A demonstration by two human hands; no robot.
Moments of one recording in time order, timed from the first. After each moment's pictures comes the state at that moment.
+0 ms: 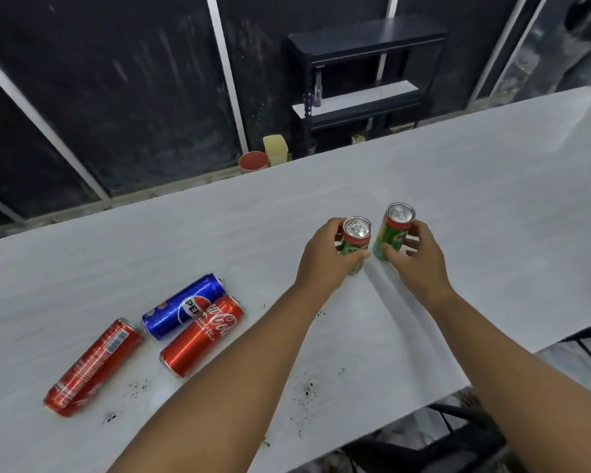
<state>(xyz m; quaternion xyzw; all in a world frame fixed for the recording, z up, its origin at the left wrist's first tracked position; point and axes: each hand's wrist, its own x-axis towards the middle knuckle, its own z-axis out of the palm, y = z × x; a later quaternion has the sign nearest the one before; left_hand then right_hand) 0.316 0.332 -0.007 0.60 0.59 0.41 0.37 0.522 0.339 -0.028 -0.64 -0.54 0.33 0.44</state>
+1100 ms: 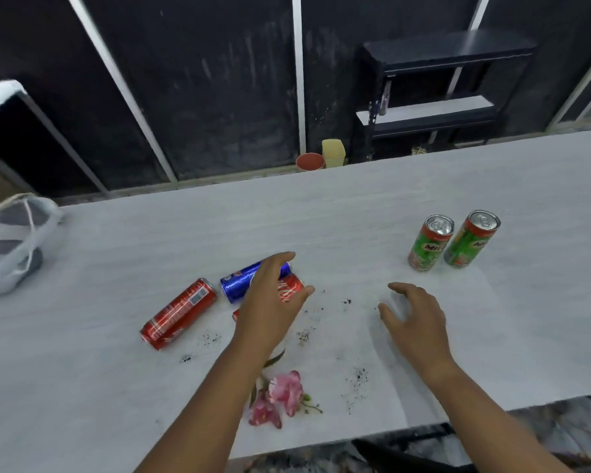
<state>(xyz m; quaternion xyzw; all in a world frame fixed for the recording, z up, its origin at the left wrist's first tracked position) 0.146 0.173 0.006 0.54 0.69 0.41 0.25 0.424 0.226 -0.048 -0.63 -0.66 0.27 0.30</state>
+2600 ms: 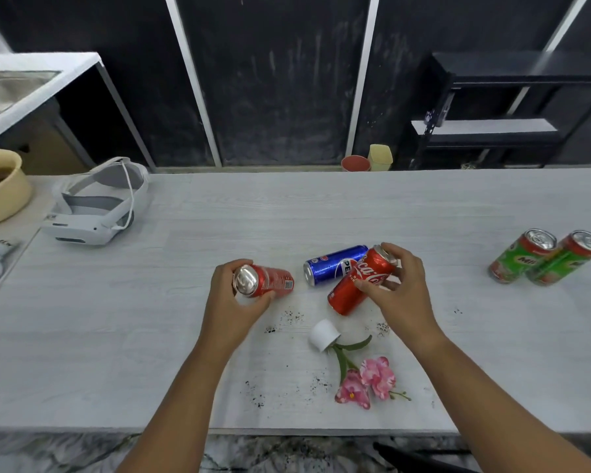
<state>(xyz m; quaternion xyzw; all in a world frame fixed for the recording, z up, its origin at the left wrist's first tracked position) -0.046 0.052 -0.018 0.41 0.70 0.54 0.23 0.240 0.194 0.003 -0.48 -0.63 0.47 0.40</state>
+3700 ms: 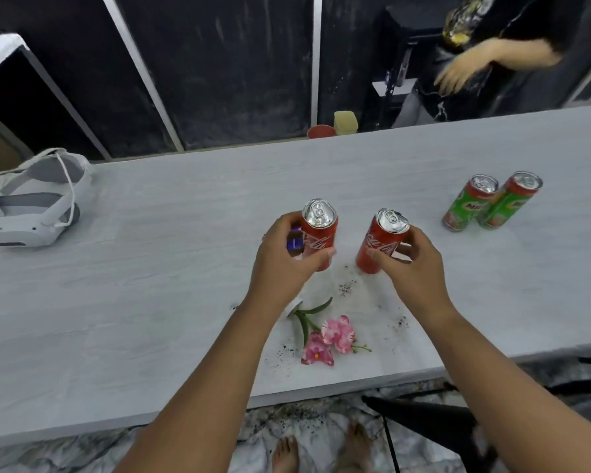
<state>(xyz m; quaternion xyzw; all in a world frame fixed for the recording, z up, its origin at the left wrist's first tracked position) 0.088 0.121 0.032 0.48 0.65 0.50 0.31 0.325 0.188 0.000 -0.53 -0.57 0.44 0.45</state>
